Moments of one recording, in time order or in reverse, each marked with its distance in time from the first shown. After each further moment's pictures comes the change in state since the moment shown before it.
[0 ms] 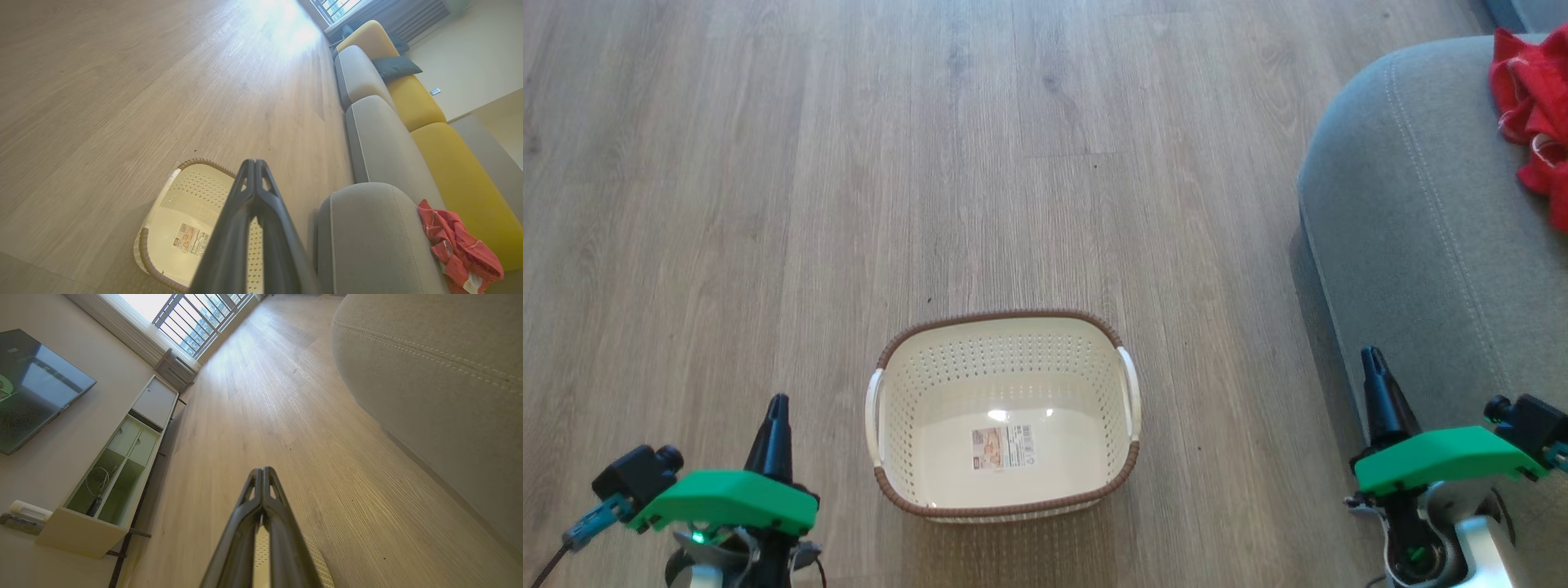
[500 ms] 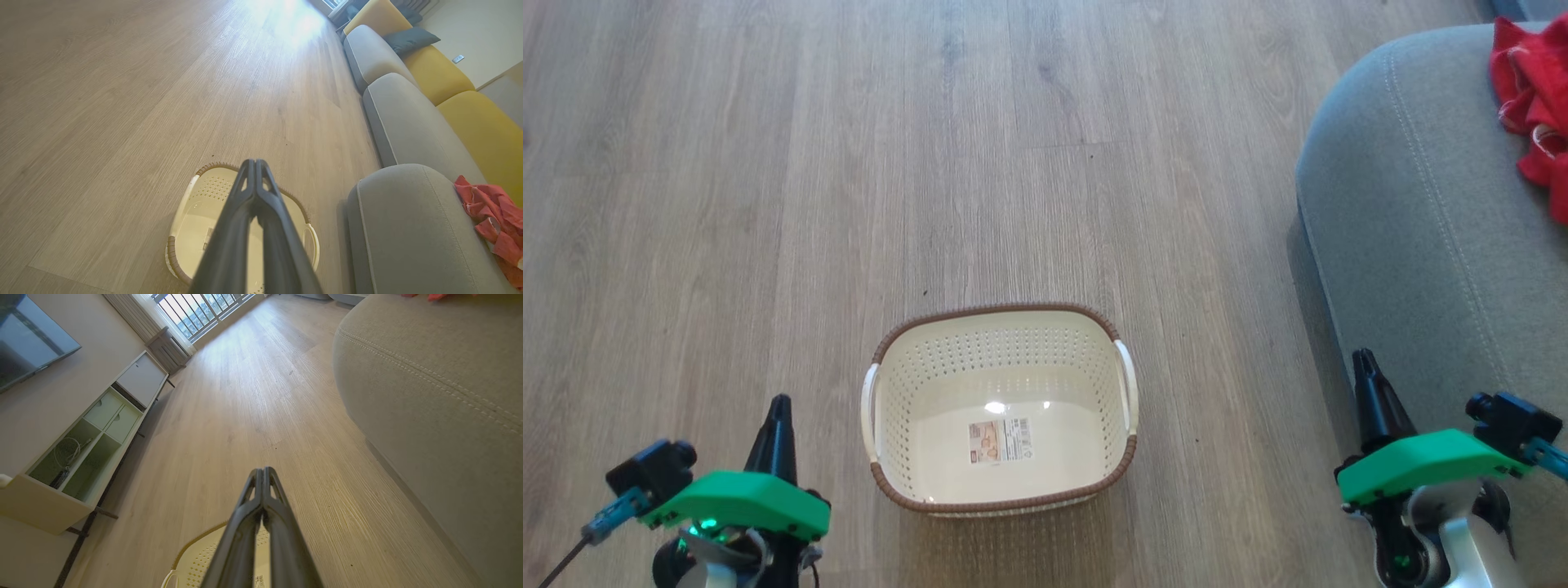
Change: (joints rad) left arm 0.000 0.000 -0.012 0.009 0.164 0.010 -0.041; right arm 0.000 0.000 0.016 0.015 -0.174 0.000 -0.041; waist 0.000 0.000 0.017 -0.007
